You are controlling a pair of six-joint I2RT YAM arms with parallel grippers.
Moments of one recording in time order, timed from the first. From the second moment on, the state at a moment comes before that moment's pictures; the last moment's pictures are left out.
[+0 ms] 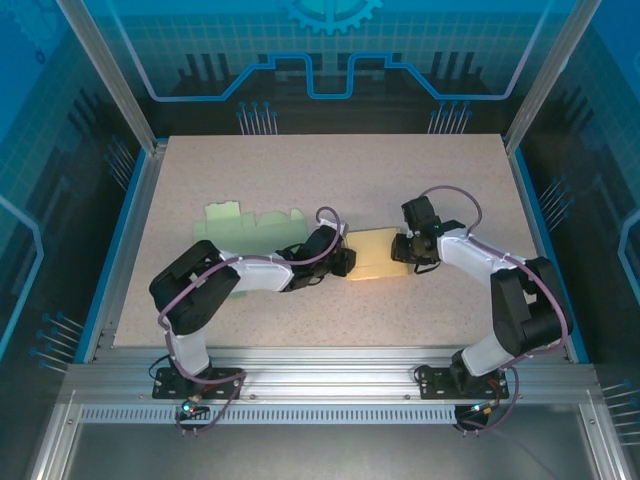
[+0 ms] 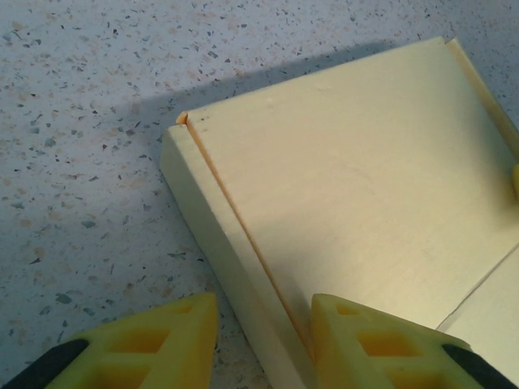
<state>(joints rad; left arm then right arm) -0.78 1.84 0.93 0.20 -0.07 -0.56 0.31 1.54 0.89 -0.51 0.03 0.43</state>
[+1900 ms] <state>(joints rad) -0.56 1.89 1.01 0.12 0.23 -0.70 0.08 1.59 0.71 -0.14 -0.70 0.58</state>
